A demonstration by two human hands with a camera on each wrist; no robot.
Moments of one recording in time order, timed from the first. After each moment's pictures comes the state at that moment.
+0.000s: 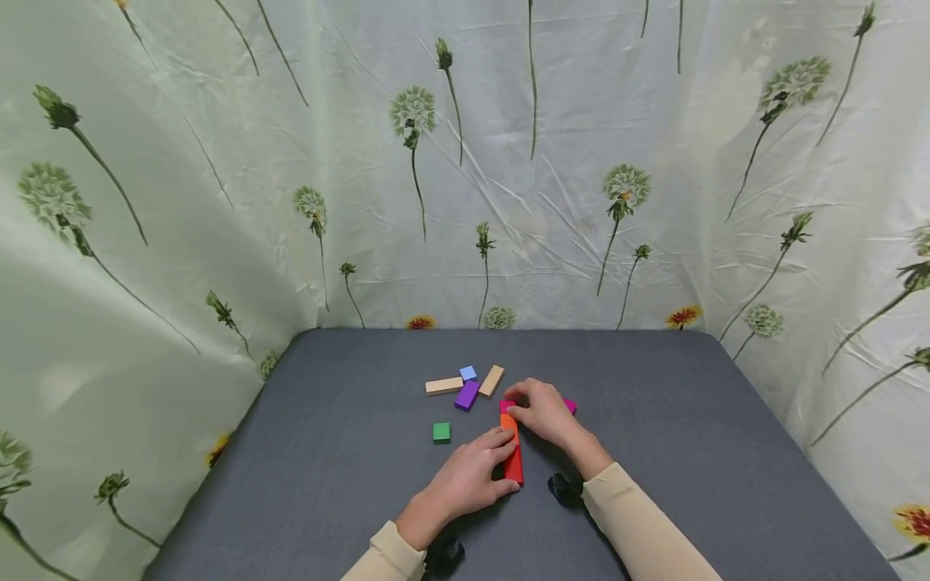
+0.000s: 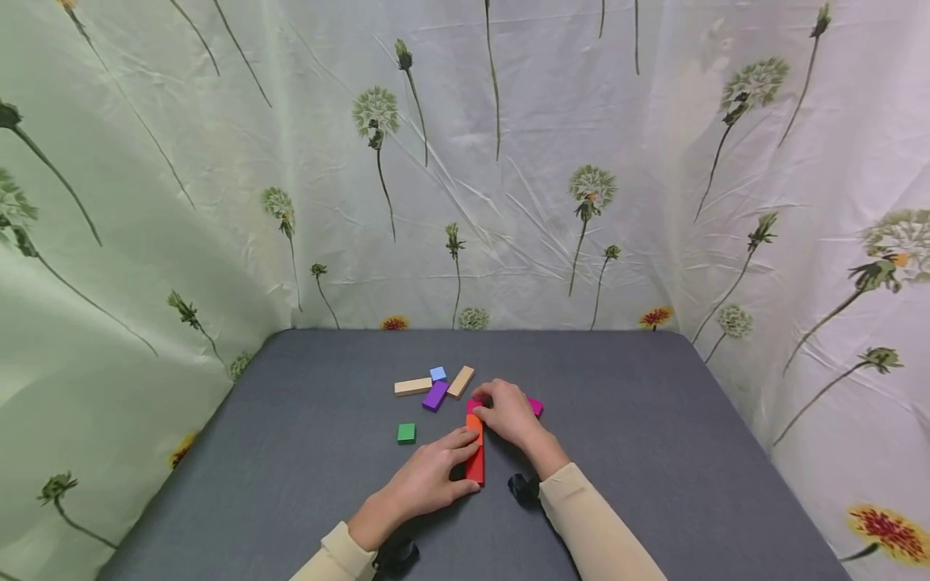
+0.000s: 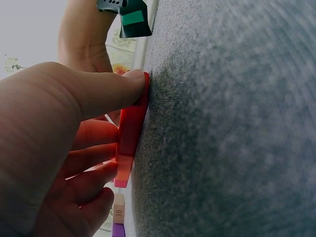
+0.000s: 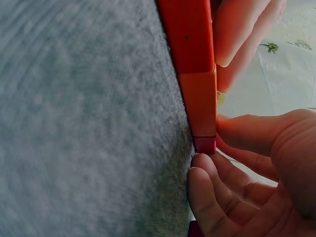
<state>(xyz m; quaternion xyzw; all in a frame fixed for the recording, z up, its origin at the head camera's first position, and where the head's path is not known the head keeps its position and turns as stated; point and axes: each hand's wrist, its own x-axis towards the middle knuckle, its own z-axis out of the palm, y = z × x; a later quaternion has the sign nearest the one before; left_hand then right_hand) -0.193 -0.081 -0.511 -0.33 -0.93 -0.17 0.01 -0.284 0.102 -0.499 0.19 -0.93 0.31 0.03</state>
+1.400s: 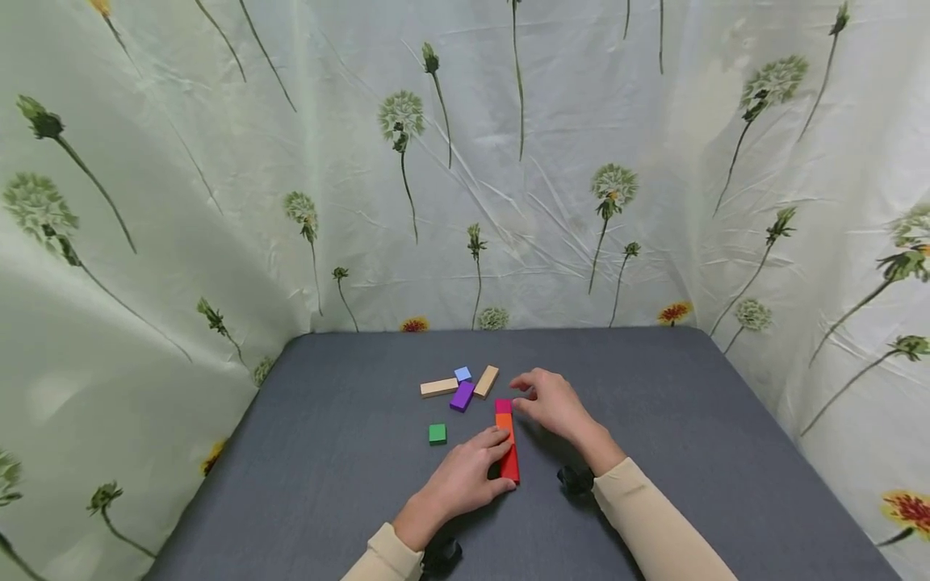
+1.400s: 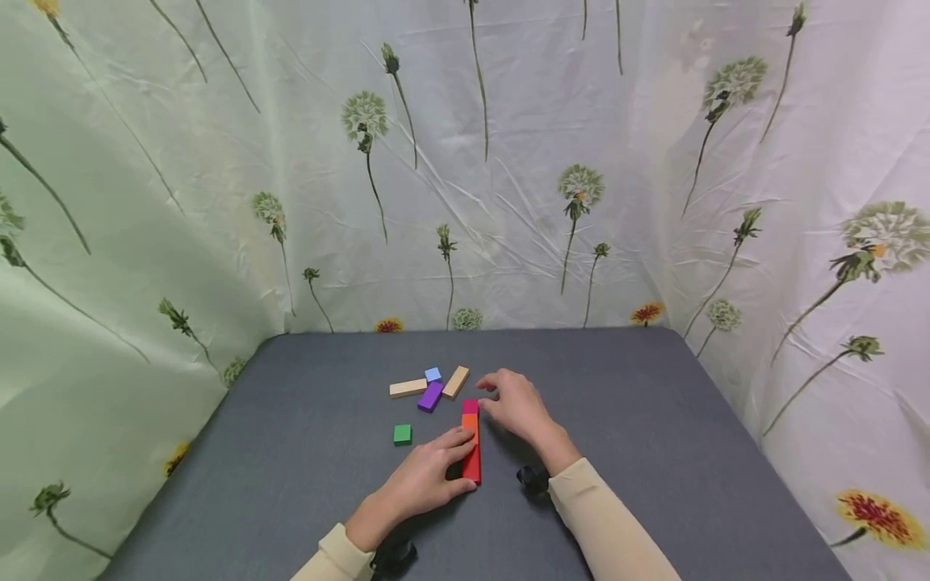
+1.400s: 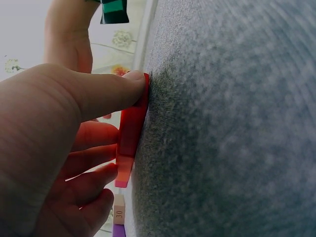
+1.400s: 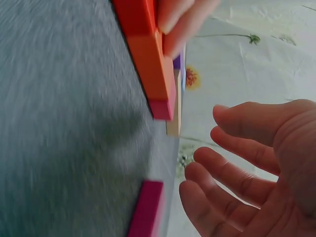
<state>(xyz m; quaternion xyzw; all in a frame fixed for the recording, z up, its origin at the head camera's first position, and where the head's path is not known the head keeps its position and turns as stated) -0.193 -0.080 -0.509 -0.33 -0.93 -0.19 0.01 -0.273 0.122 -0.471 0.15 -0.94 0.30 0.02</state>
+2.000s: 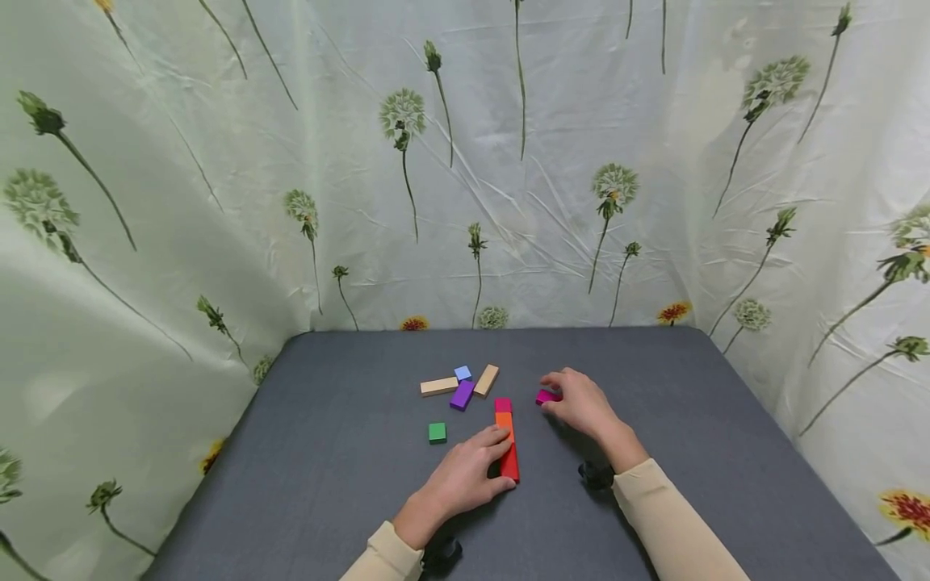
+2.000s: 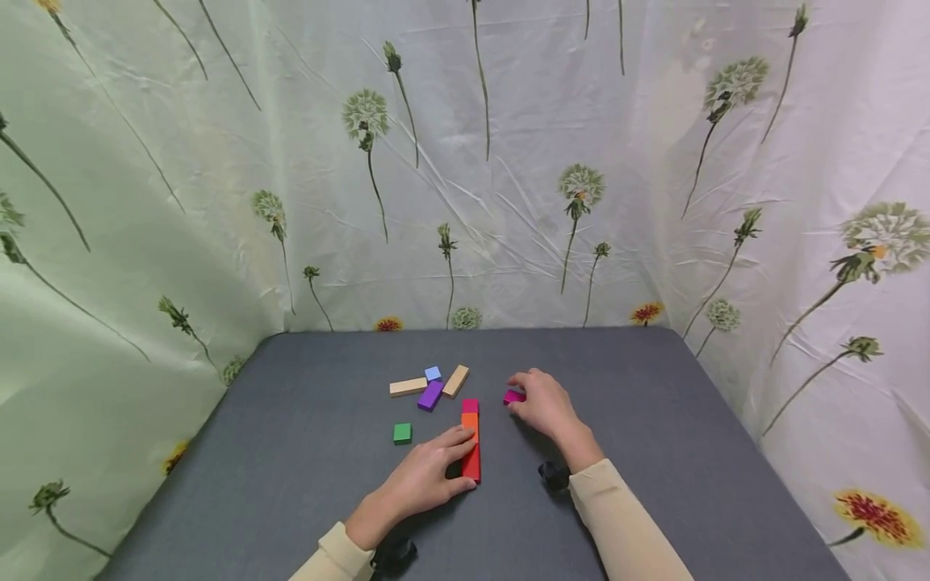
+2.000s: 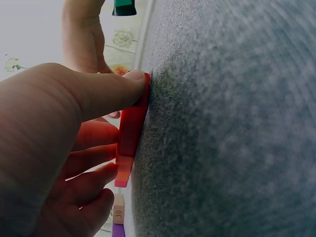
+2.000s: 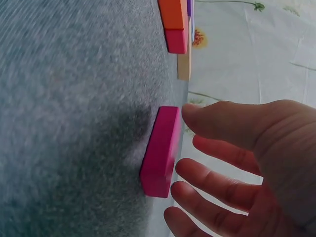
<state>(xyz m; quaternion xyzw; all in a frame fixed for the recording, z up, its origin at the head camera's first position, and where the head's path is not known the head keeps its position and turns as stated) -0.191 -0.081 -0.508 -0.32 -0.93 -0.18 0.01 -0.278 0.161 -0.476 0.13 -0.97 0.22 0.02</state>
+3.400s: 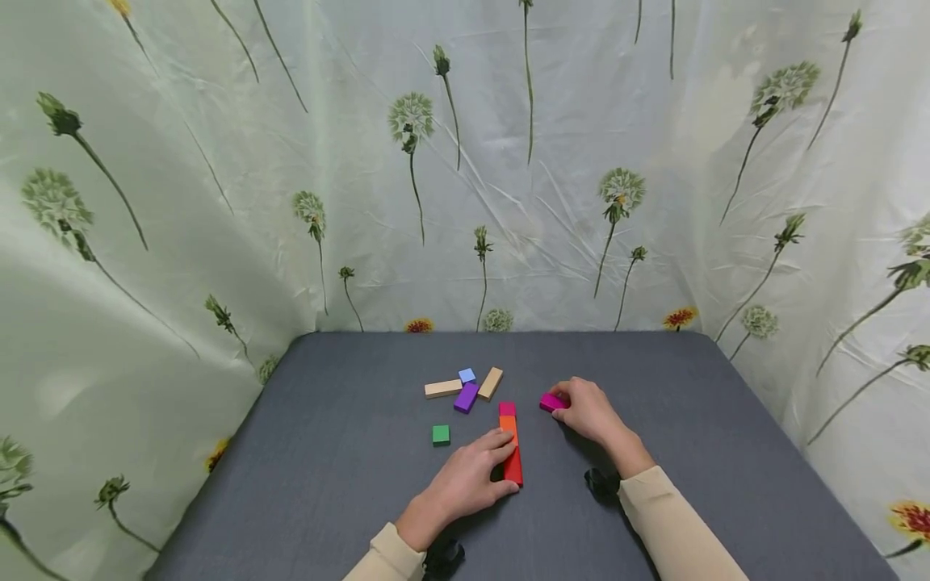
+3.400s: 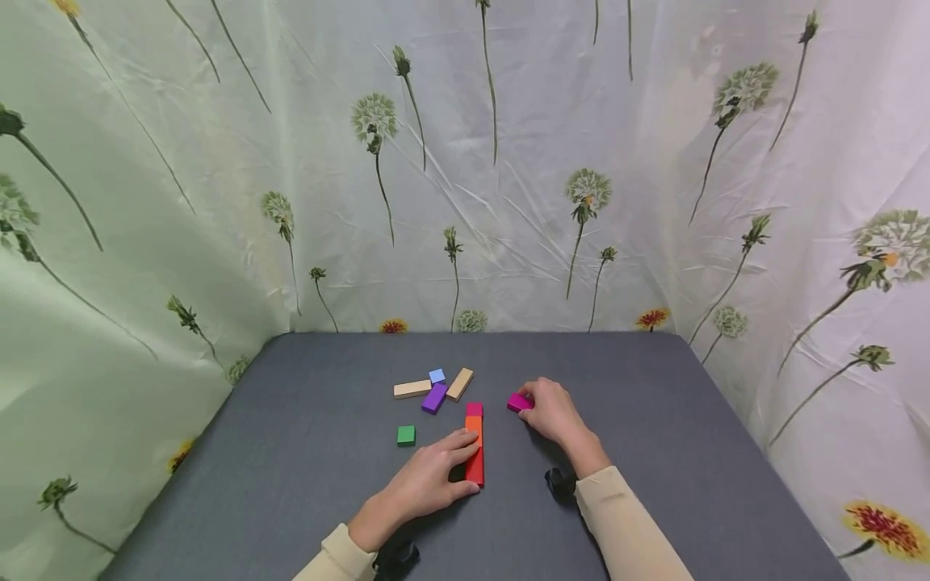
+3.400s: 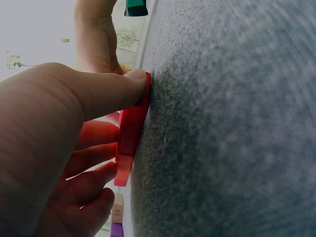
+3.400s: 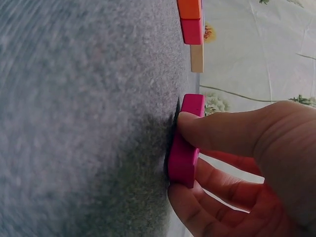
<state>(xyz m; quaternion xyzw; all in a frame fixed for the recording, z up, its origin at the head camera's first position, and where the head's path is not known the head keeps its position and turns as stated) -0.191 -0.082 -0.514 -0.31 -0.93 -0.19 0.01 -0.285 0.169 -0.492 0.14 -0.96 0.24 0.03</state>
